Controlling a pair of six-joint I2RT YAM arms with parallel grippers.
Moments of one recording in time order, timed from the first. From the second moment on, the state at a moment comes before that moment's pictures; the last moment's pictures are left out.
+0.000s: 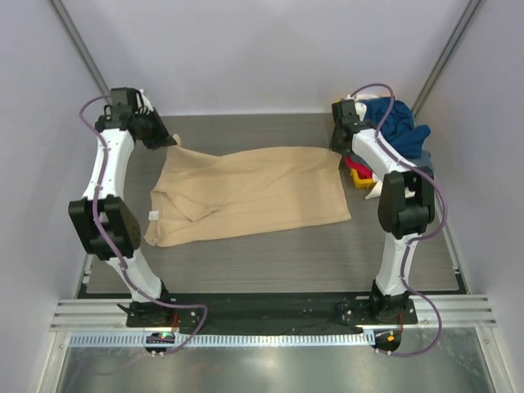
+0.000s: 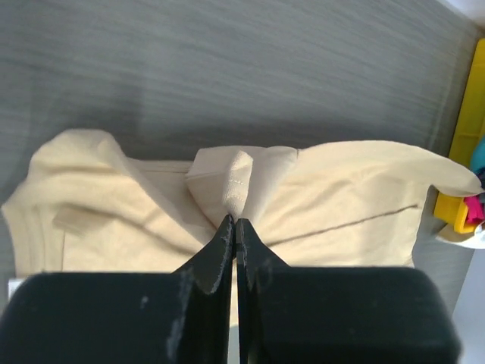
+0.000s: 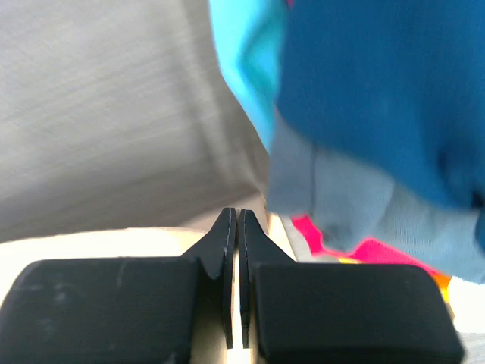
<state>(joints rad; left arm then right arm) 0.10 1.86 1.83 -0.82 0.34 -0.39 0.20 2.02 1.72 -0.59 0.32 0.43</state>
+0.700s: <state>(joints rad) 0.10 1.33 1.18 -0.80 0.19 -0.36 0.20 1.71 1.25 -0.44 0.31 0.47</state>
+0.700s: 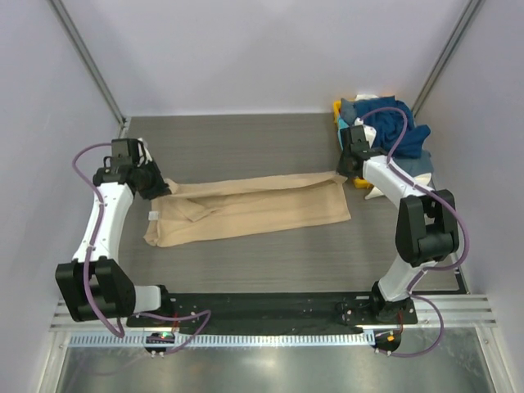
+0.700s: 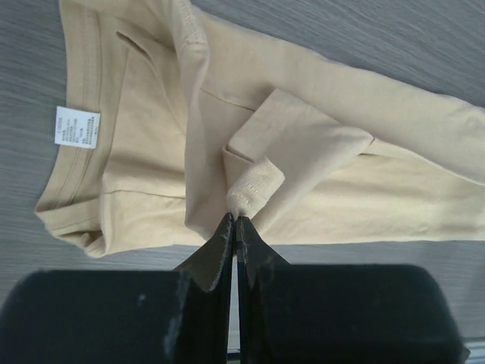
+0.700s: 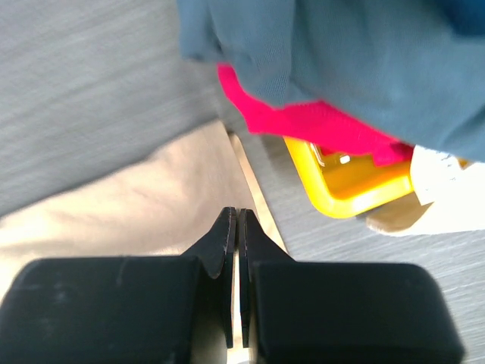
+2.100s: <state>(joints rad) 0.06 1.86 1.20 -0.47 0.01 -0.87 0.42 1.73 0.95 -0.15 0.21 0.62</state>
